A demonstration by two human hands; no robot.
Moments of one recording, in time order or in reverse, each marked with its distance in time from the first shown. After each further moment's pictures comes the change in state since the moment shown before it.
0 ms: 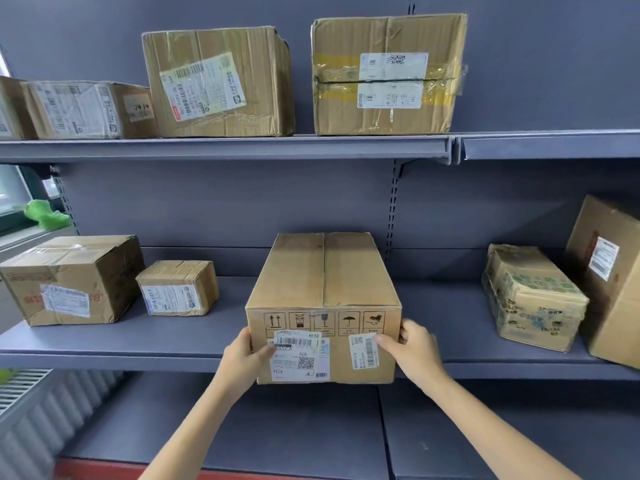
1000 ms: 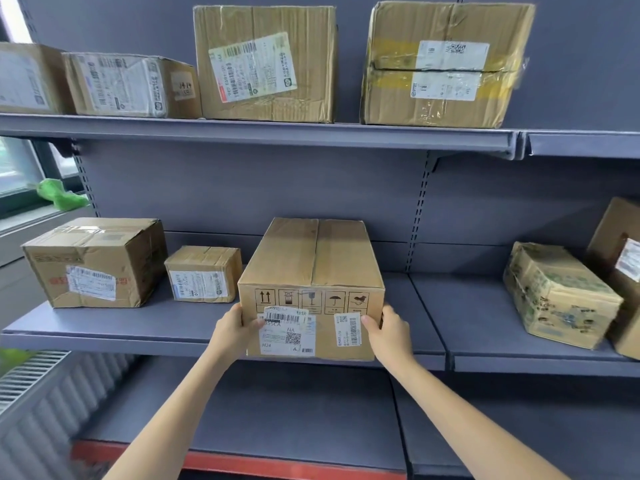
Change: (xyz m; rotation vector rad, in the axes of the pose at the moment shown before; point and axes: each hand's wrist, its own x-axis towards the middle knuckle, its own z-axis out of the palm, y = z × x) left_hand 0.046 -0.034 -0.075 0.053 0.043 -0.045; right_hand 0.002 -0.049 0.097 -0.155 0.053 0.051
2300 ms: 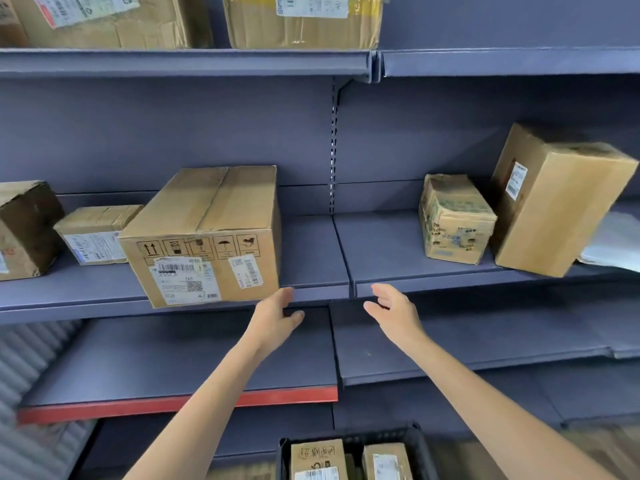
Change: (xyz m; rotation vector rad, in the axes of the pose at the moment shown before) left_hand -0.119 0.074 0.177 0.191 -0.328 0.175; right_hand -0.045 0.141 -0.134 0.154 -0.100 0.122
